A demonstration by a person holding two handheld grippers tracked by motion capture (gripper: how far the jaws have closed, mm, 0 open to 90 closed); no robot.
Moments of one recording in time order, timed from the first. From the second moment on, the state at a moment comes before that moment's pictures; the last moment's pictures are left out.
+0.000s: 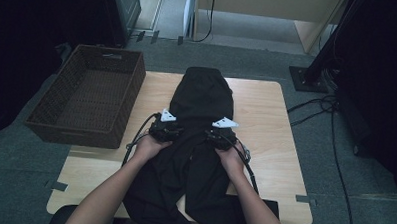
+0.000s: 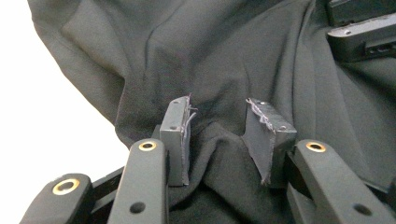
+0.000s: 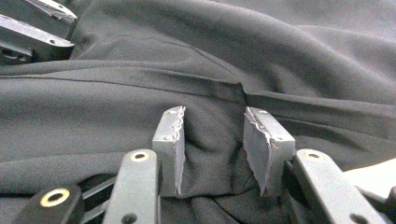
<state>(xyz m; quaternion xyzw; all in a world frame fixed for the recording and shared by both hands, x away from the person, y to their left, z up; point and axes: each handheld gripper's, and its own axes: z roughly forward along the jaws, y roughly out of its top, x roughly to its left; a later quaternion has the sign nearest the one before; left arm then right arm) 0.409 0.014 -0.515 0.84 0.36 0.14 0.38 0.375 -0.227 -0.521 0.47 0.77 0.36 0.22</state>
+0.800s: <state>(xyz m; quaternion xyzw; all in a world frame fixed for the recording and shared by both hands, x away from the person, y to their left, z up) 0.426 0.025 -0.484 0.83 0.36 0.13 0.40 0.402 -0.233 -0.496 0.48 0.75 0.40 0.22</state>
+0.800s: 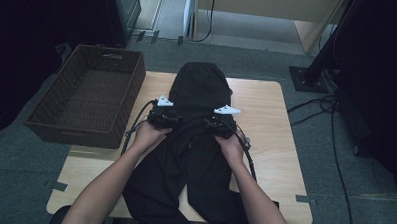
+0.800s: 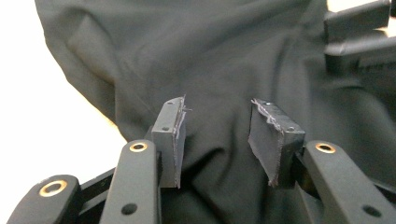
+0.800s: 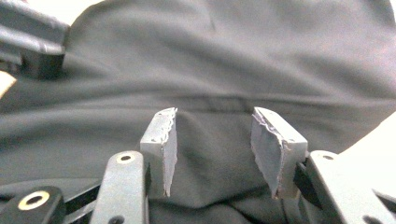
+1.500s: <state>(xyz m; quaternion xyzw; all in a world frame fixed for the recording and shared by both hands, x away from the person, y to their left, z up) 0.356 0.049 -0.505 0.86 0.33 0.09 0.38 0.319 -0.239 -0.514 0.44 0.79 0.37 0.21</state>
